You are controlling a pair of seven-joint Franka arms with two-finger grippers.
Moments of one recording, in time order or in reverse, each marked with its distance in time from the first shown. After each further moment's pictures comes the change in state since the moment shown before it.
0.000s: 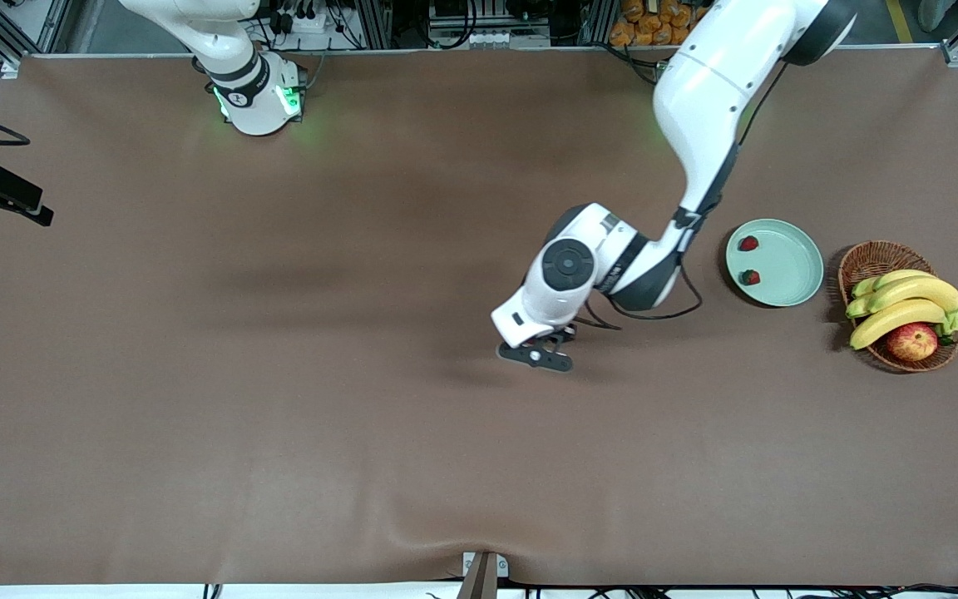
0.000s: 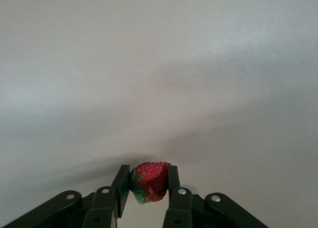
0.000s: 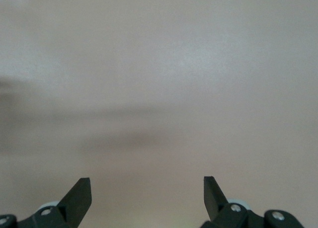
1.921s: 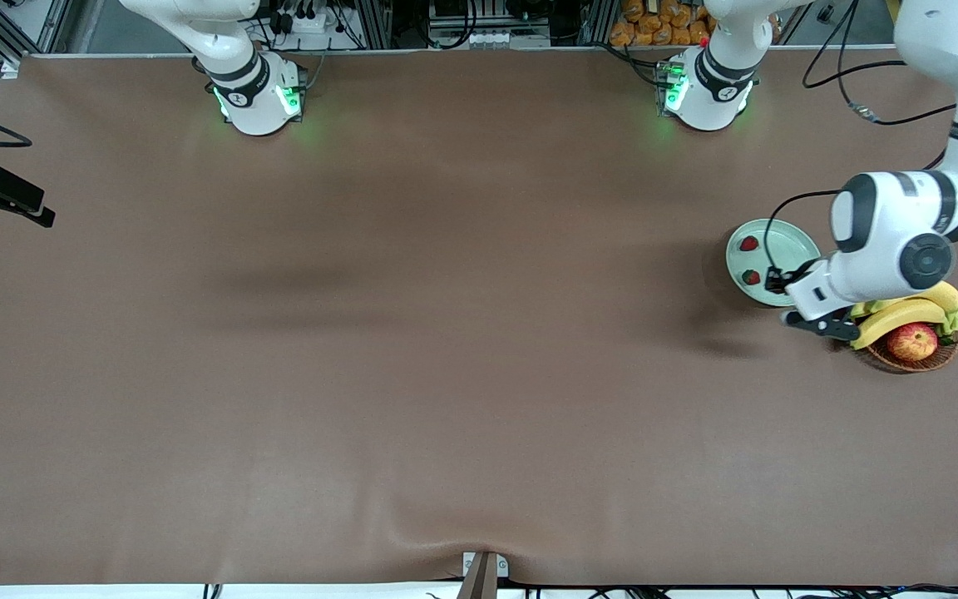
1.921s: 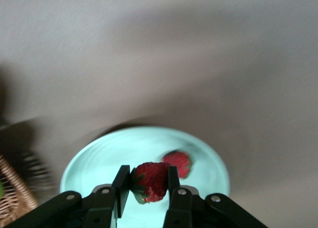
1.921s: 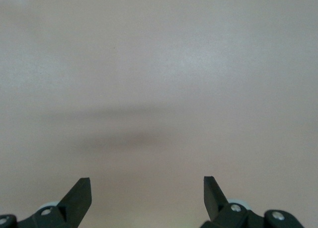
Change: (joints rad) left arm 0.765 -0.438 0.006 -0.645 0.002 -0.098 0.728; right arm 0.000 0.003 0.002 0.000 0.001 0.001 0.003
